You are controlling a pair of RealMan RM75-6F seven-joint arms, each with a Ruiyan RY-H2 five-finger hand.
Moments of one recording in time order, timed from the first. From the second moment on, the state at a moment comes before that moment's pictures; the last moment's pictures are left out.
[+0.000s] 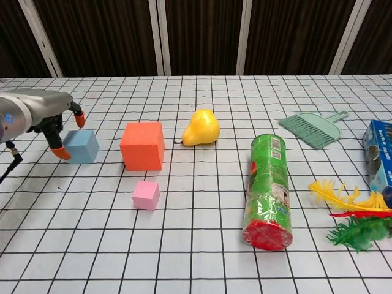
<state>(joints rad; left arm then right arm) -0.82 -1.59 -0.25 -1.53 0.44 1.20 1.00 0.20 -1.12 0.05 -1.64 -1.45 1.30 -0.09</state>
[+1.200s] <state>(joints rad) -0.85 -1.62 -0.23 -1.50 0.42 1.21 0.98 0.21 -1.12 0.04 -1.64 -1.43 1.27 -0.10</state>
